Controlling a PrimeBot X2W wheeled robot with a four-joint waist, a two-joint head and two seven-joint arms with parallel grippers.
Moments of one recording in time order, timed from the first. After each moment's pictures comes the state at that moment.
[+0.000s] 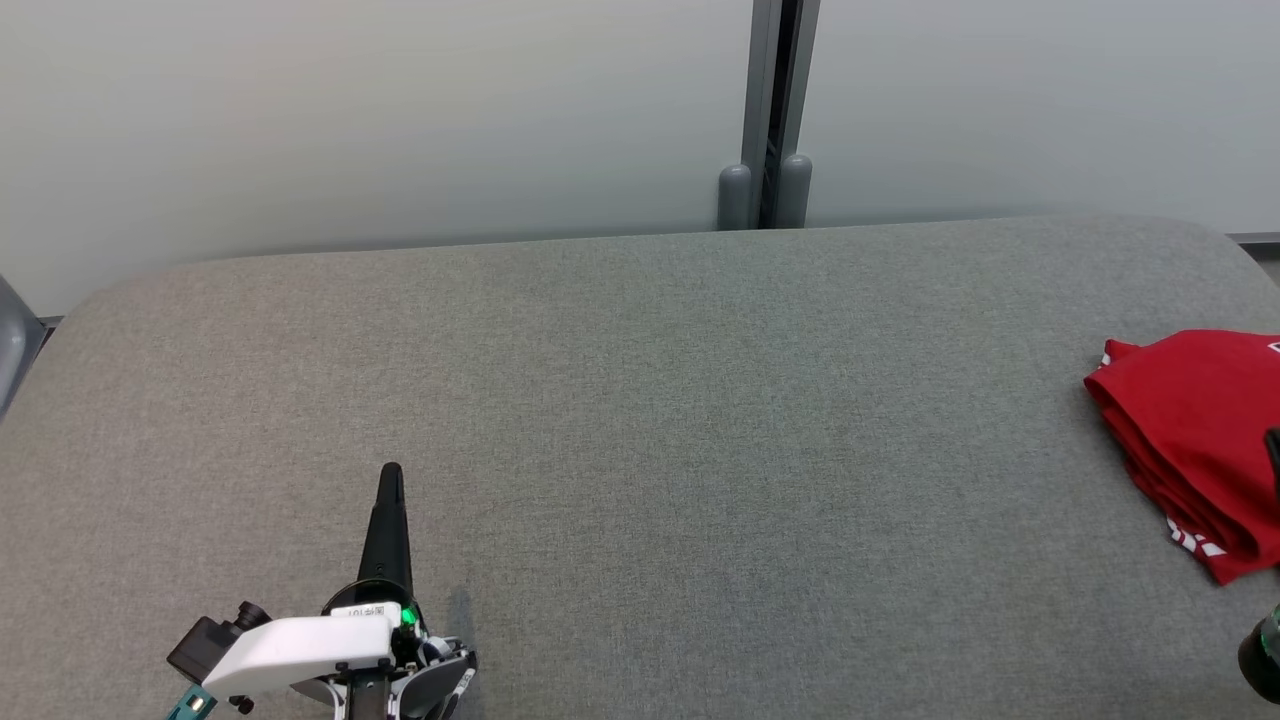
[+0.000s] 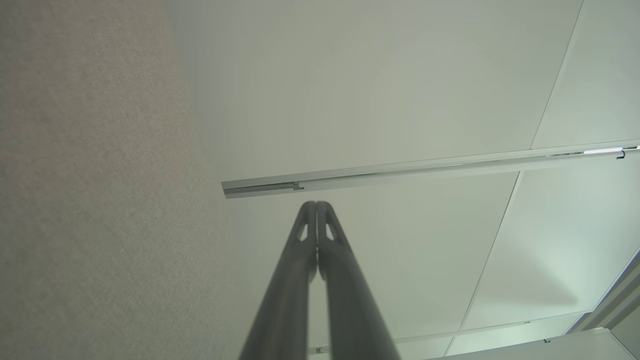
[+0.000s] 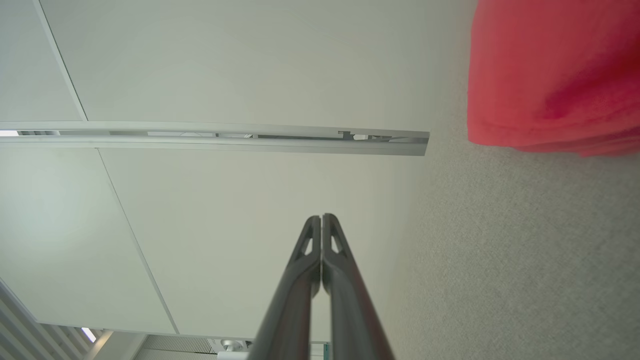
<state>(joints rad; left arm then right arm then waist) -0.08 0.05 -0.25 0.20 -1.64 -0.13 -0.26 -0.24 -0.11 -0.53 0.40 1.56 0.13 0.55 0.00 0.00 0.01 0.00</state>
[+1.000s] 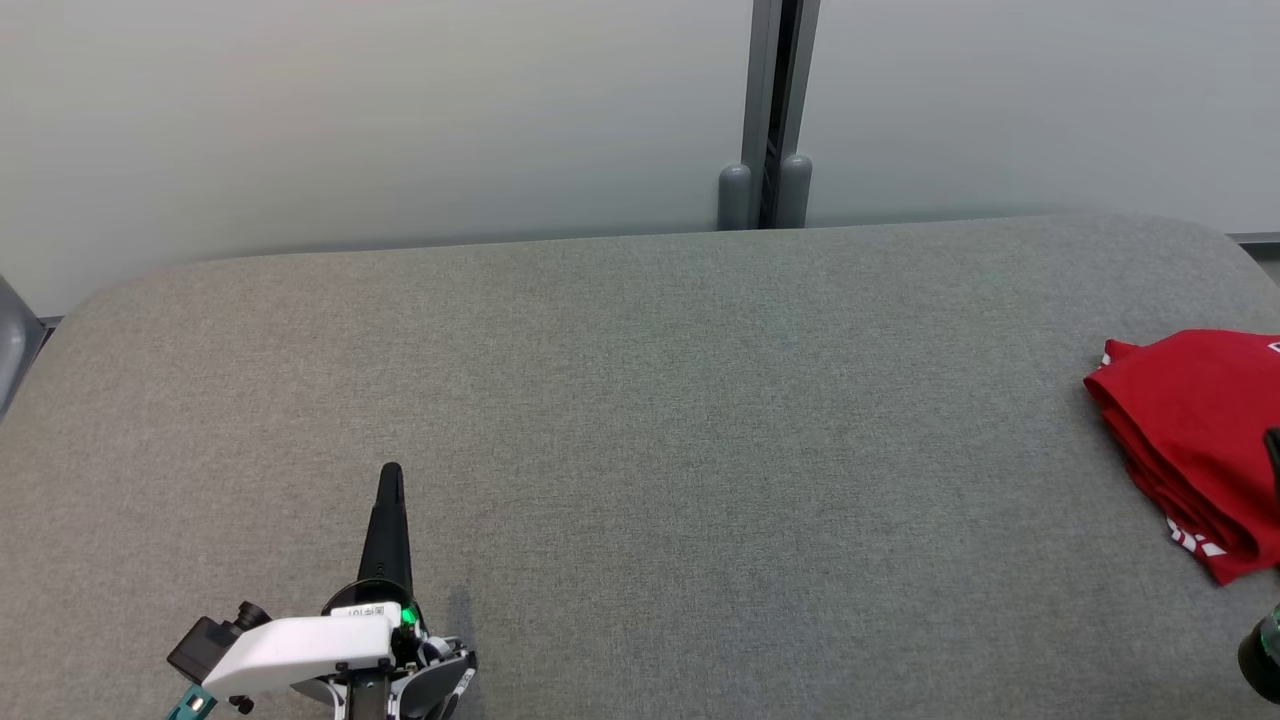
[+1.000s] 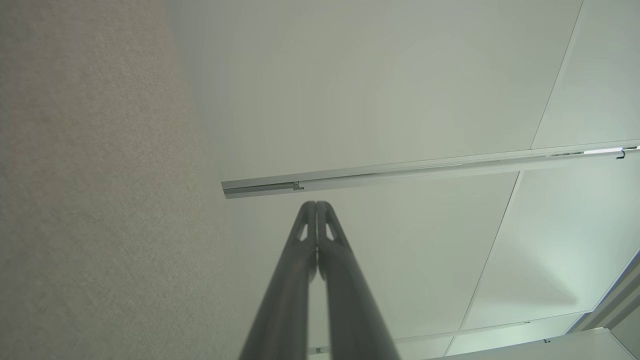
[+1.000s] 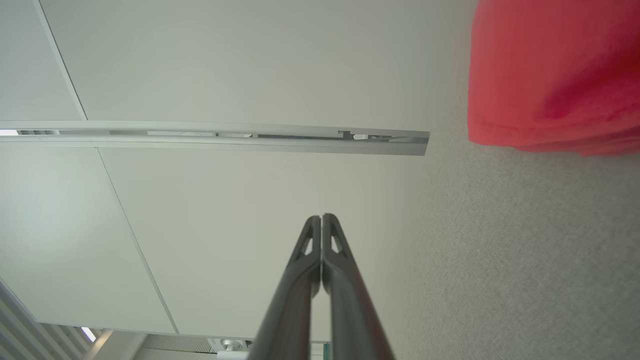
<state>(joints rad) -0.08 0.05 -0.25 0.20 -1.64 -0.13 -0.26 -0.24 -0.11 -0.52 0.40 1.56 0.13 0.55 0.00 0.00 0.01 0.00</state>
